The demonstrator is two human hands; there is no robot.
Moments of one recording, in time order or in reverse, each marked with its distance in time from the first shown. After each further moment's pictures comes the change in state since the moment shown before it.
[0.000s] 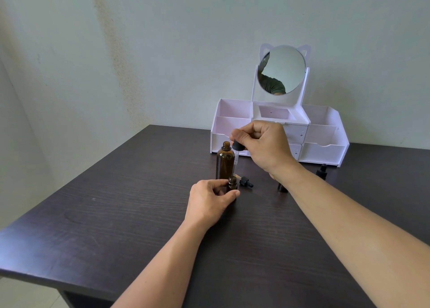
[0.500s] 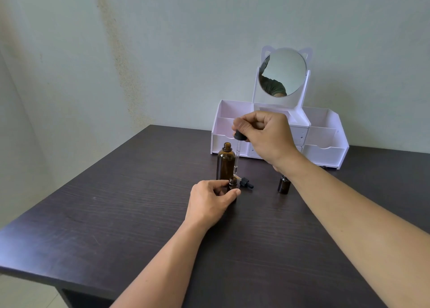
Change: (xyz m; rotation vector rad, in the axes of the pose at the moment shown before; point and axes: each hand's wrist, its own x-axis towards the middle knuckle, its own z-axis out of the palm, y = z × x) left_hand -0.001 0.003 0.001 -0.020 0.033 -0.001; right_hand 0.010 -0.014 -0.005 0.047 -0.003 -0.041
